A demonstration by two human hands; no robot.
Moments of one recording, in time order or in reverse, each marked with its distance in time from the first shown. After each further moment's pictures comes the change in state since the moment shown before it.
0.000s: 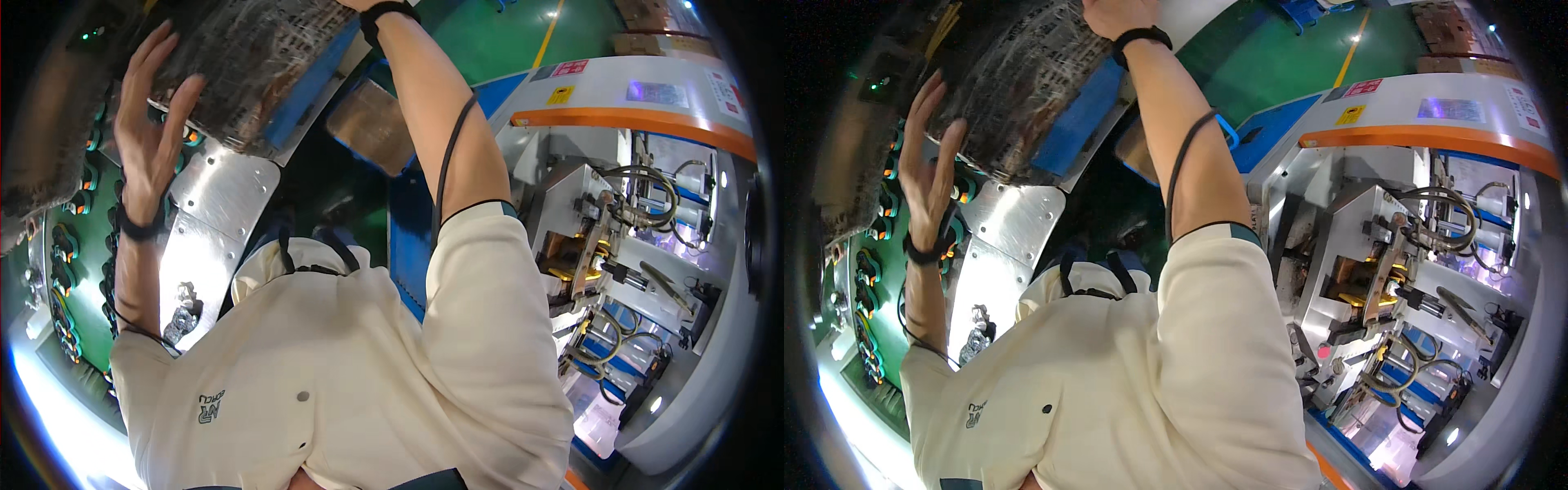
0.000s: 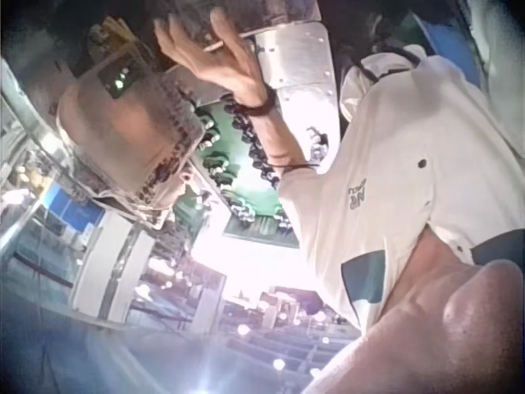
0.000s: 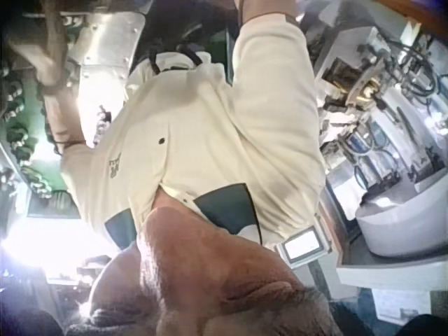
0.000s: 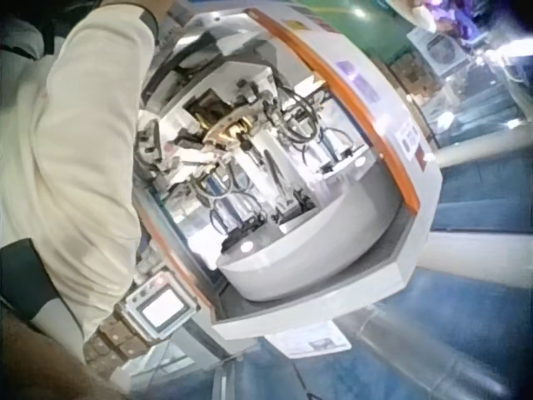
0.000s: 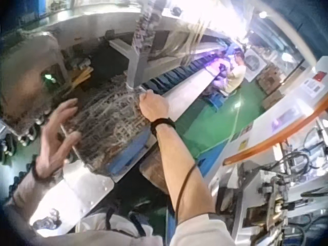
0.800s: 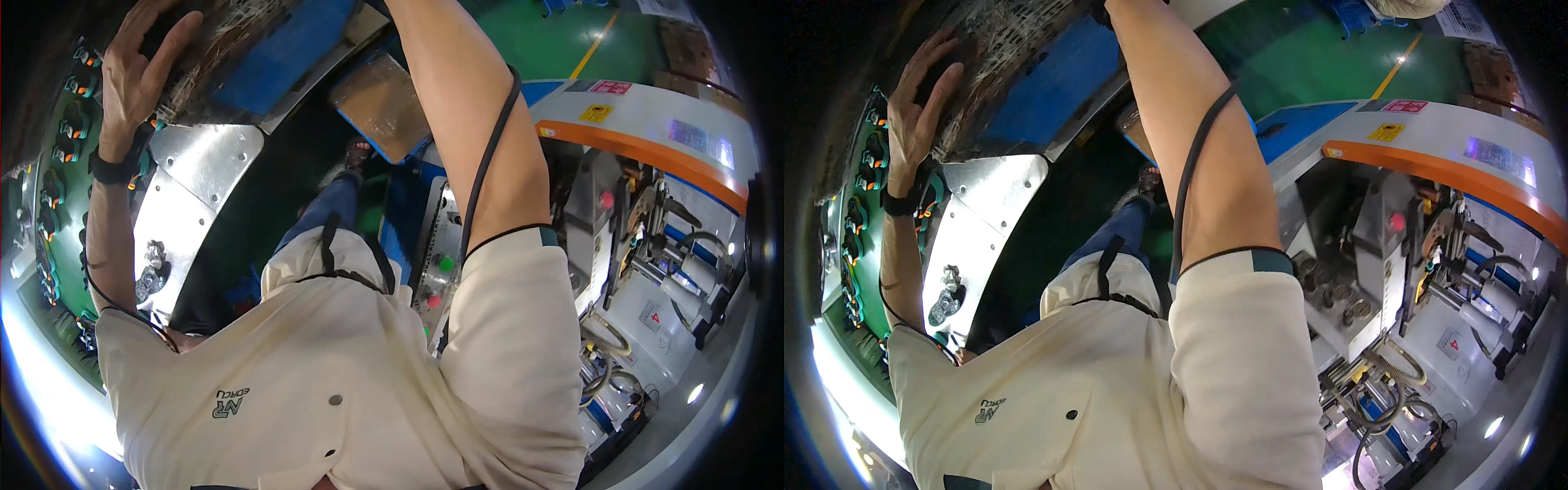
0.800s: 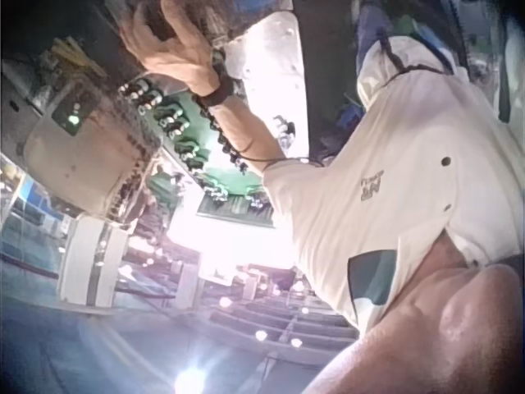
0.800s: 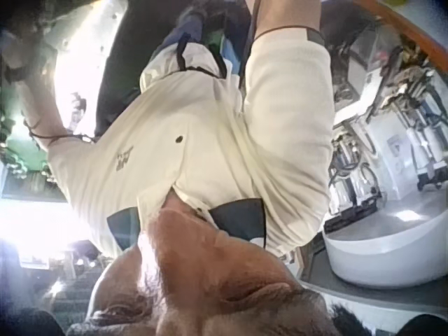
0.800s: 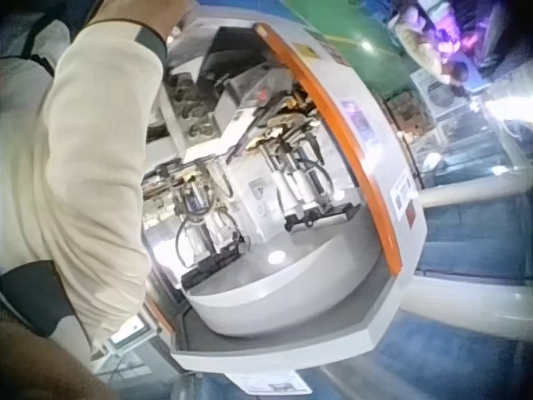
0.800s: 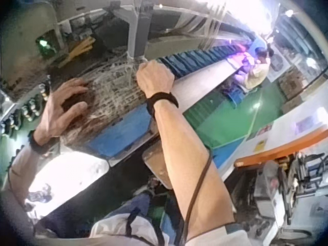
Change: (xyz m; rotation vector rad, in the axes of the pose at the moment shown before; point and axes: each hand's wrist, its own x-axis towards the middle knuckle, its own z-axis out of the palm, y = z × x) left_hand -0.013 -0.023 0.049 0.268 -0.221 0.038; right_hand -0.024 0.009 -0.011 0.086 0.242 -0.134
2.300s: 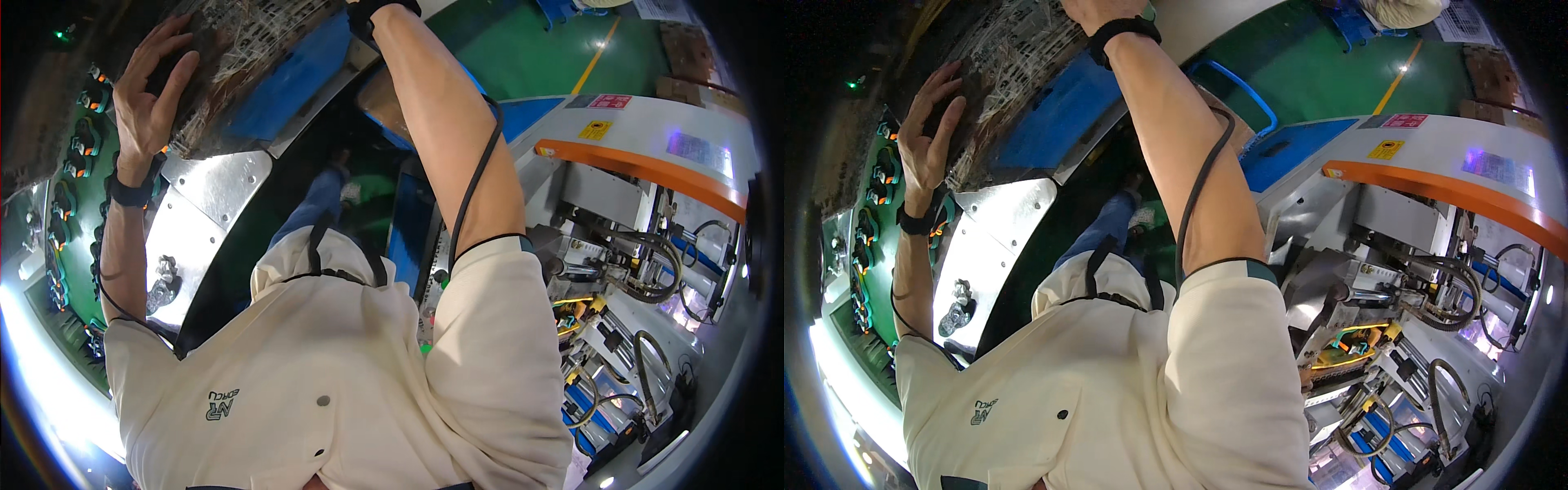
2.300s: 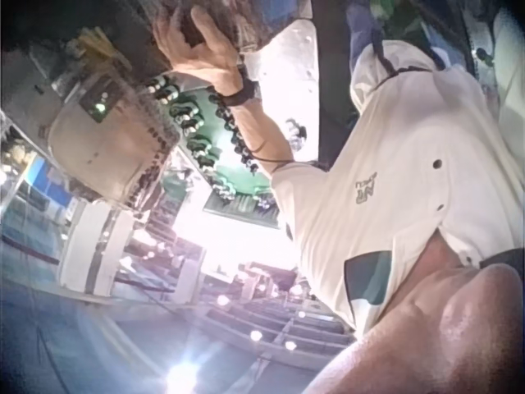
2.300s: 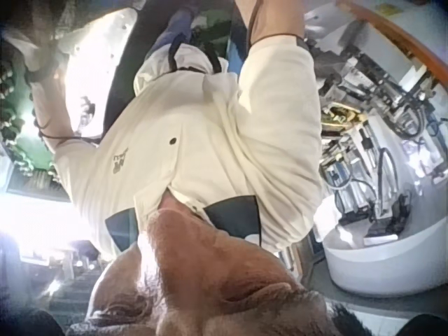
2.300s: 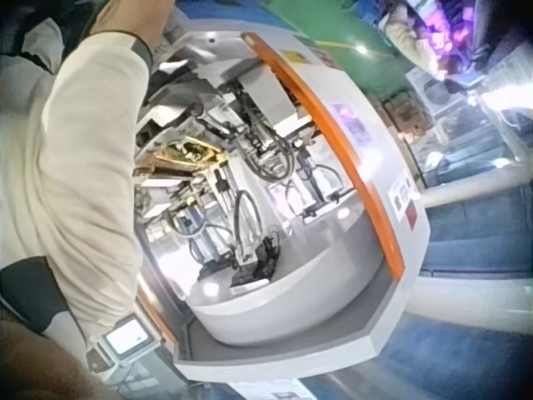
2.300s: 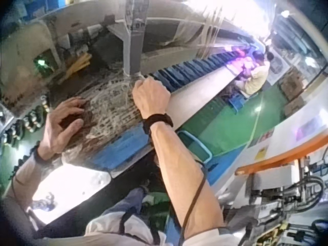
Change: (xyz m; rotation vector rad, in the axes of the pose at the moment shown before) left_hand -0.019 0.013 -0.003 -0.005 0.063 0.089; right_hand -0.034 -0.003 -0.016 0.007 0.091 0.061
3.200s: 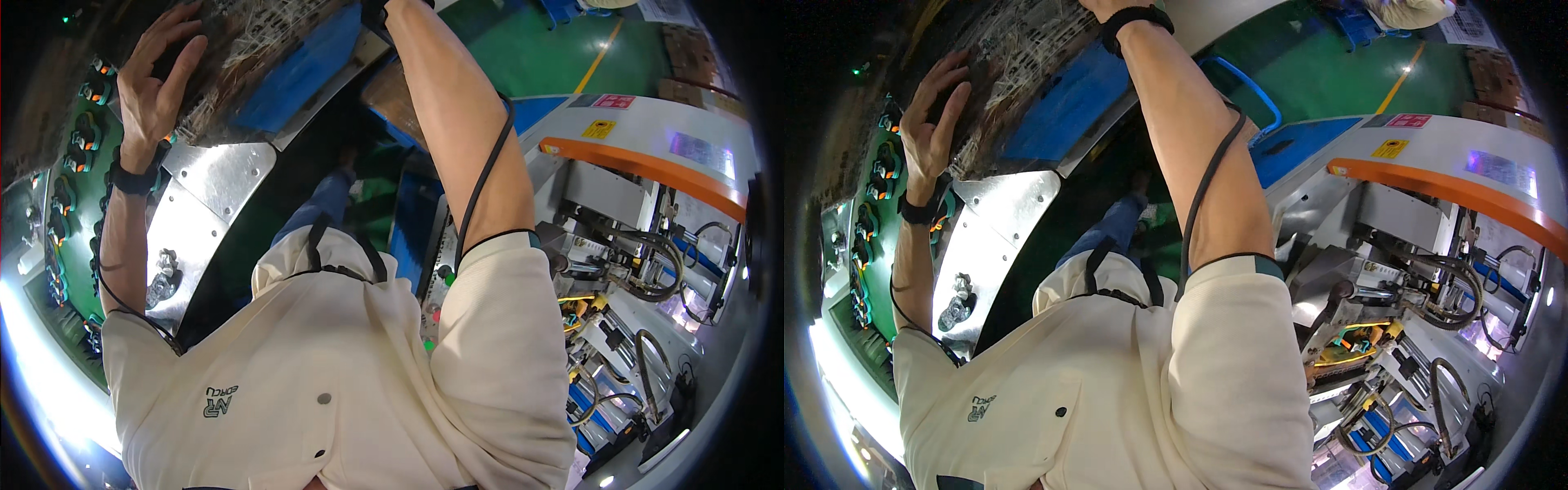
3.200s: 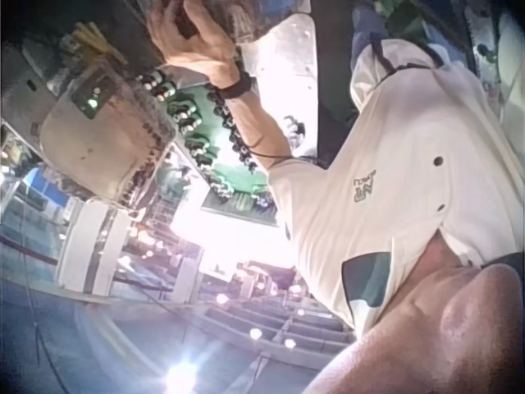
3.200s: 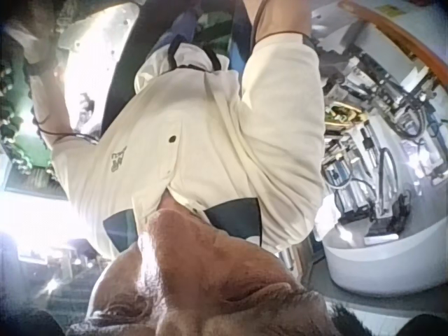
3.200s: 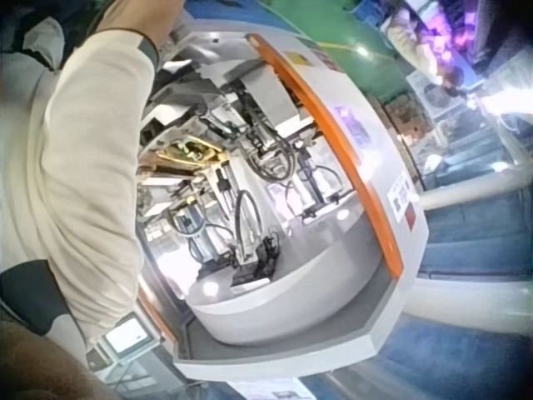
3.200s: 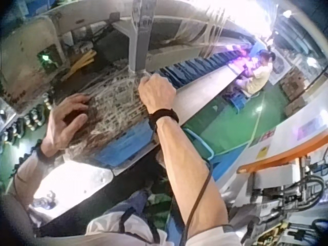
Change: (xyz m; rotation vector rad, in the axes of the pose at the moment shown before) left_hand -0.002 0.000 0.002 -0.053 -0.009 -0.036; right_hand 0.000 0.001 0.006 -0.043 0.039 -0.017
